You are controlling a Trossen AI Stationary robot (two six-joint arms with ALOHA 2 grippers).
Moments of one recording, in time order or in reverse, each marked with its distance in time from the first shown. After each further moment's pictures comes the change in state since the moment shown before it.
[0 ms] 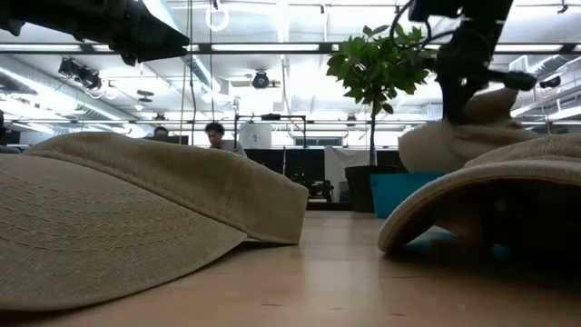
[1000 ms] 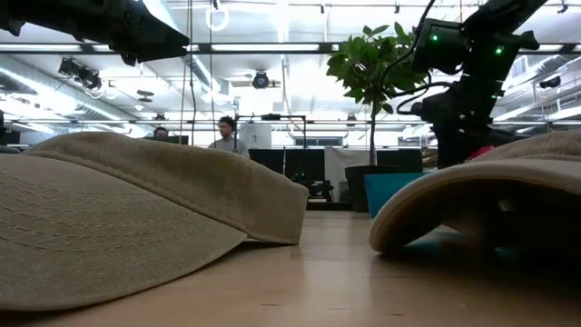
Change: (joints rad) left arm 0.000 0.000 0.000 -0.001 0.000 -0.001; right arm -0.092 0.000 -0.317 0.444 -0.112 0.251
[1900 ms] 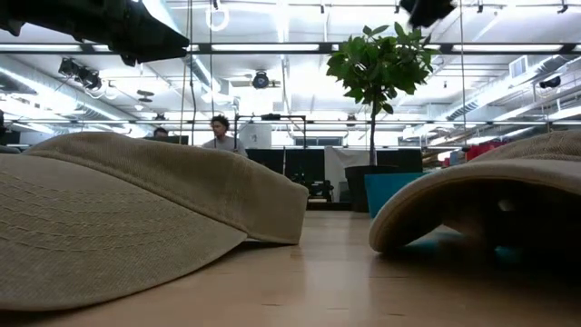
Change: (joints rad) left arm 0.000 0.000 0.000 -0.007 0.000 0.000; right arm 0.419 0.003 0.517 -0.139 -0.470 0.745
